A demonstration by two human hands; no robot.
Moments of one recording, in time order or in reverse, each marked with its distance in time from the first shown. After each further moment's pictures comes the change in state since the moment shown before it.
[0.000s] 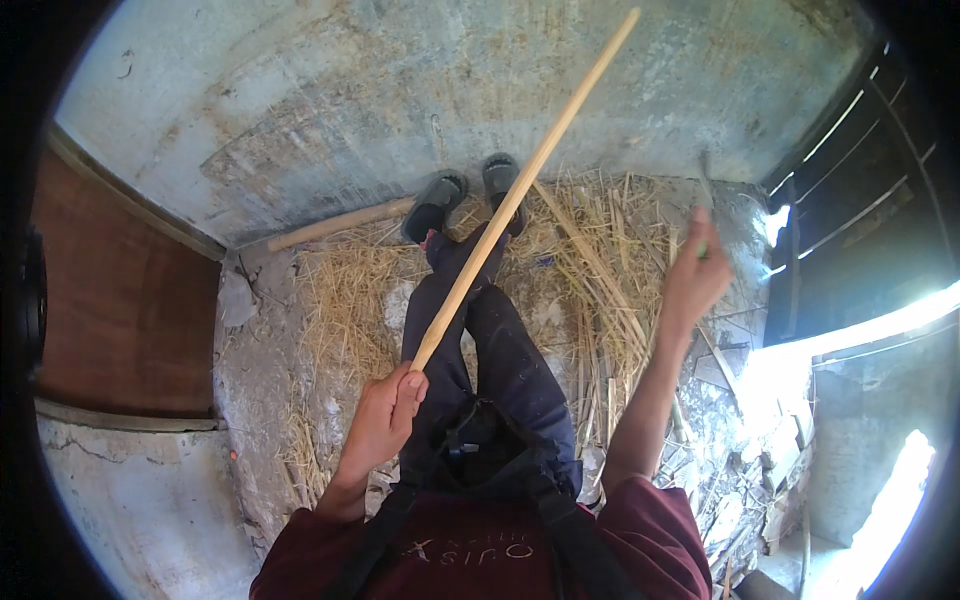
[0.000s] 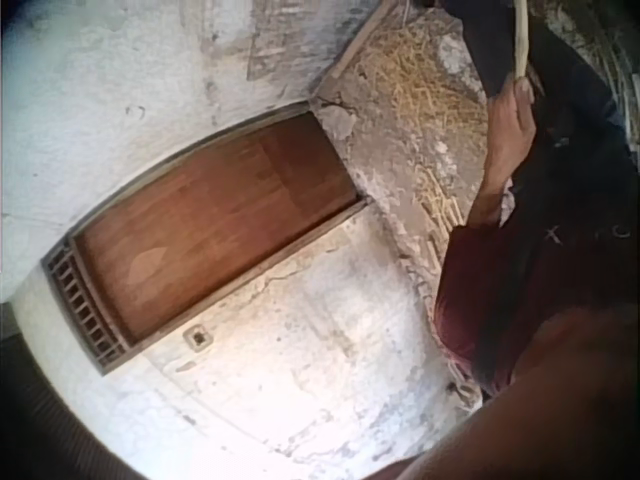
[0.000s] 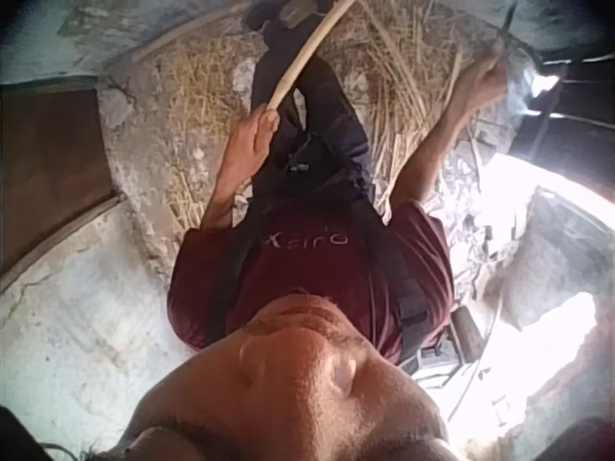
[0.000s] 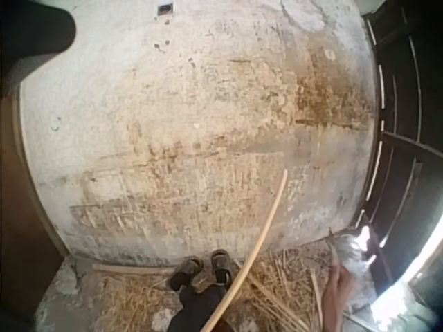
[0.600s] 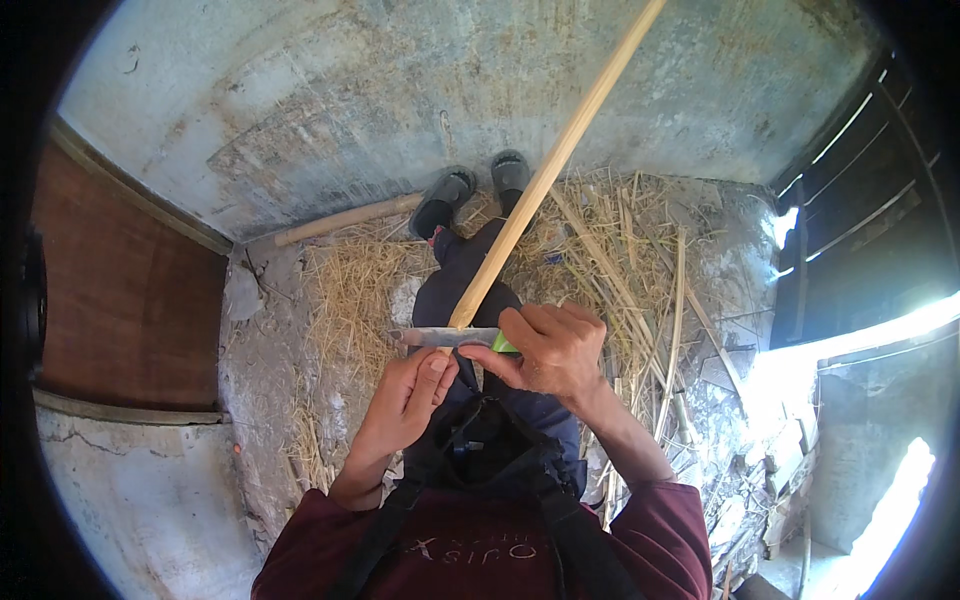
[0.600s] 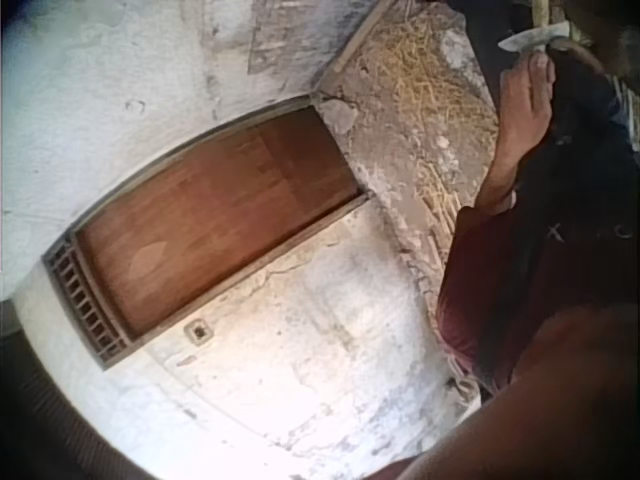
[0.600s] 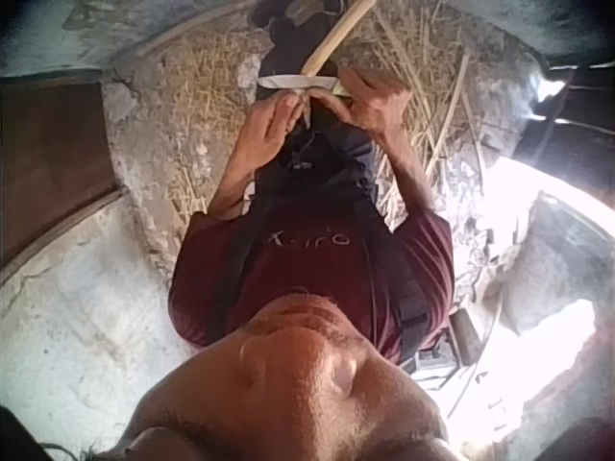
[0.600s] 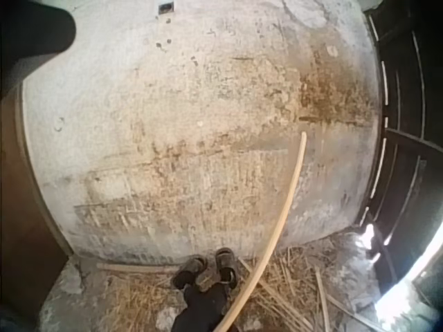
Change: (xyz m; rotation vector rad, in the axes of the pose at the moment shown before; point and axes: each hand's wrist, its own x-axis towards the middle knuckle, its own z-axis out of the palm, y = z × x) left_hand 0.020 0.015 0.011 -0.251 -0.063 0.032; right_hand -0.110 -0.097 -0.016 0.195 -0.550 -0.821
